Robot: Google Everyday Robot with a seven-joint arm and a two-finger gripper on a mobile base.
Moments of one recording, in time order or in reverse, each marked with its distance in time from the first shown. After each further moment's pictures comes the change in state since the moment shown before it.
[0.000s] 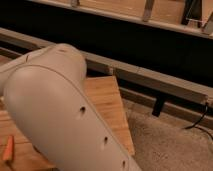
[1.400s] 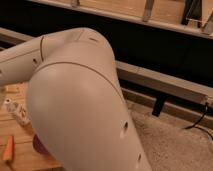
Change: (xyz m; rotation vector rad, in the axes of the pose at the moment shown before) arm -0.026 -0.030 -0.051 -0.001 -0.112 0.150
